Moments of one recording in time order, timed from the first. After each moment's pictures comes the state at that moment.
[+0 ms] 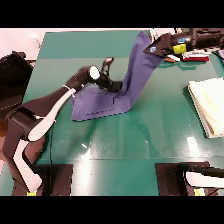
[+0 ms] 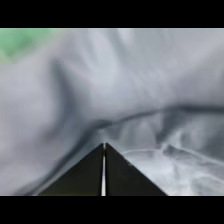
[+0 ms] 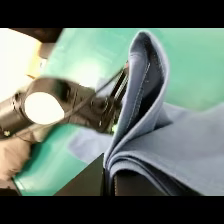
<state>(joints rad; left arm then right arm) -0.50 -1.88 1.77 1.12 -0.88 -1.62 0.12 -1.39 1.73 -0.70 1.28 1.33</state>
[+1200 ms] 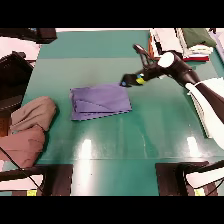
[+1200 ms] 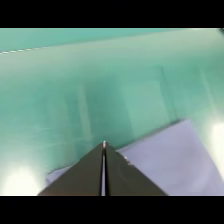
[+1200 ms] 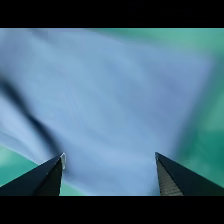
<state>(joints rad) -0.16 -1.40 1.91 1.33 -1.15 -1.55 0.27 -1.62 1.47 -0.95 1.07 1.35</state>
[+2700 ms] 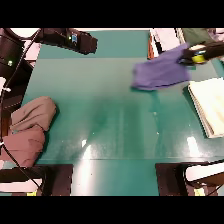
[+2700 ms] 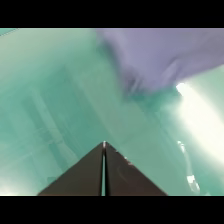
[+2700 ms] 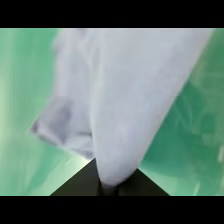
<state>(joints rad) -0.44 -1.43 1.91 1.29 -1.11 -1.51 -0.31 -1.59 1.78 -1.07 1.28 1.36</state>
